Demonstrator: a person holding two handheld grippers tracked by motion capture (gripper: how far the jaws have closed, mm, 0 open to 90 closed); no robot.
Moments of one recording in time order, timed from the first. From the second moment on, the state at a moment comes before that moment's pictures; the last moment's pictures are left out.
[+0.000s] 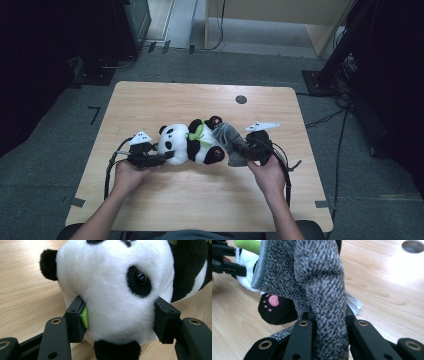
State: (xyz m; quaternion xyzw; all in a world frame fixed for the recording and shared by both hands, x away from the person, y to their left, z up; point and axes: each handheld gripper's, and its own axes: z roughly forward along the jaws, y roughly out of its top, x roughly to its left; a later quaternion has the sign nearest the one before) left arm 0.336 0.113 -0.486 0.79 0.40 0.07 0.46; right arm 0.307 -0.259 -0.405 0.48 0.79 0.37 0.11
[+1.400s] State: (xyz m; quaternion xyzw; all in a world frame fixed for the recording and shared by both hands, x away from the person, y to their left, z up) left arm 0.337 0.113 -0.486 0.79 0.40 0.07 0.46; right arm 0.313 -0.248 -0.442 0.48 0.79 0.38 0.05
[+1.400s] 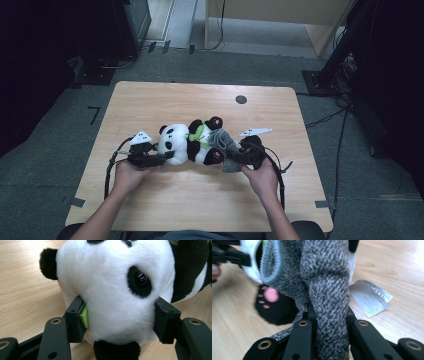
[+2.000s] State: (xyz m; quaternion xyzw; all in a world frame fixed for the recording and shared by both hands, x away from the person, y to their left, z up) left arm 0.338 0.114 -0.486 0.79 0.40 0.07 0.46; right arm 0.336 -0.261 -0.478 0.51 0.79 0.33 0.06
